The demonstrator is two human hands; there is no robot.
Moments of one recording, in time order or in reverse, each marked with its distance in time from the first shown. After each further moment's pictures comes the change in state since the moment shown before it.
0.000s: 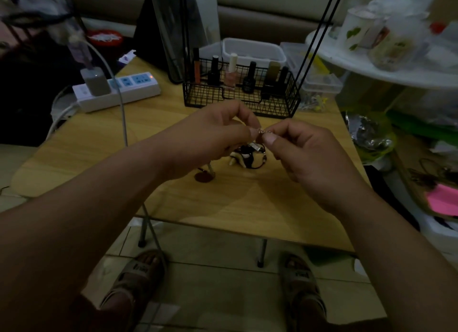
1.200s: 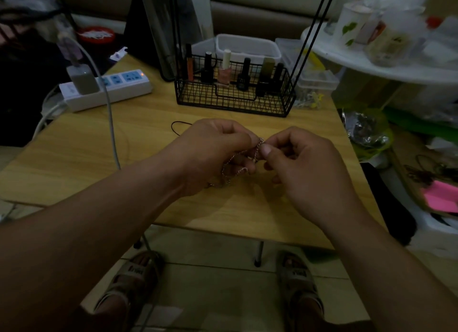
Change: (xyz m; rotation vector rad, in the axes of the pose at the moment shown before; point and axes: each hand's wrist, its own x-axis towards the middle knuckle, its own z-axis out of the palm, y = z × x) left_hand 0.007 -0.011 0.031 -0.360 0.106 -0.207; right_hand -0.015 0.009 0.012 -0.184 0.202 0.037
